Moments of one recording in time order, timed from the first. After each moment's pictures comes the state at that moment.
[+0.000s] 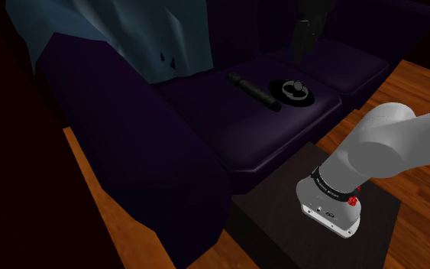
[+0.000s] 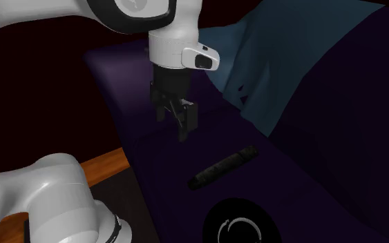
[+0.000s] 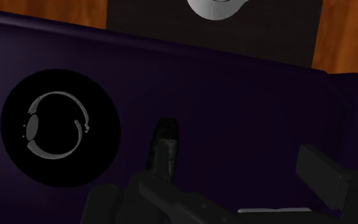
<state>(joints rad) 0.02 -0.75 -0.01 -2.35 -0.07 1.43 -0.08</state>
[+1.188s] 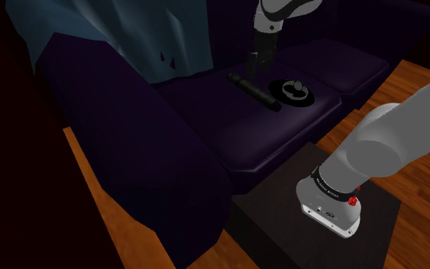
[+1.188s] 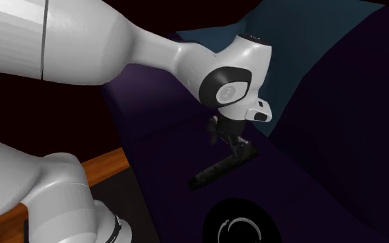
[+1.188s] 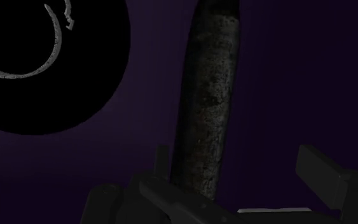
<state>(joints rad) -0.01 -0.30 -0.13 -2.38 -0.07 1.98 -0.14</state>
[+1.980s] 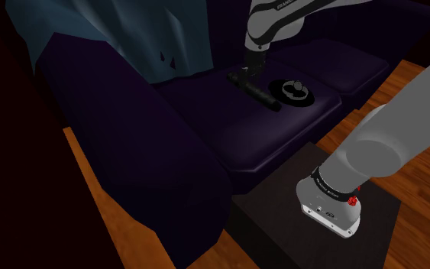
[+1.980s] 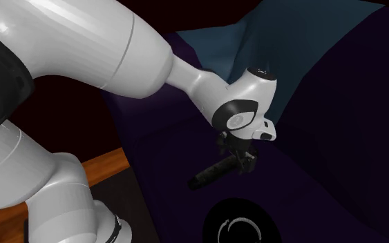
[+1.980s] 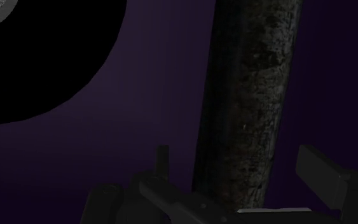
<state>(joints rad) -0.01 -0.11 -0.16 -2.39 -0.04 2.19 -0.17</state>
